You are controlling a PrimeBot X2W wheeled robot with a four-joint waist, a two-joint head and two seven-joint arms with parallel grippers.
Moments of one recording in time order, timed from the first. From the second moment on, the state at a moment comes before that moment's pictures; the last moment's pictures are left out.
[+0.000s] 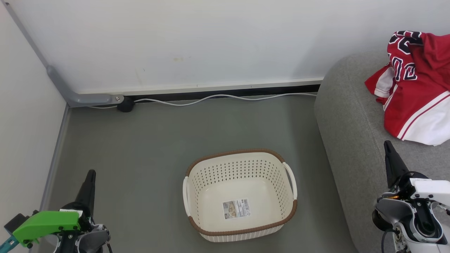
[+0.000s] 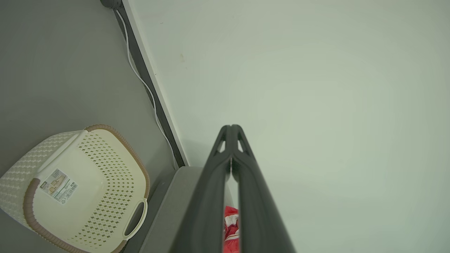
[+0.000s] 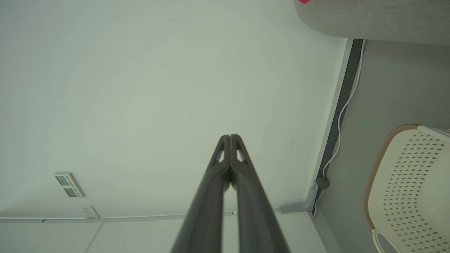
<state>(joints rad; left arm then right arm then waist) -0.06 0.04 0.07 0.28 -1.61 -0.12 0.10 -0.05 -0.06 -0.09 0.28 1.64 0.12 0.07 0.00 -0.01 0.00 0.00</state>
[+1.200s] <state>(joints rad) -0.06 0.04 0.07 0.28 -1.61 -0.12 0.10 -0.06 -0.06 -0.09 0.28 1.64 0.12 0.07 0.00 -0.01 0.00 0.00</state>
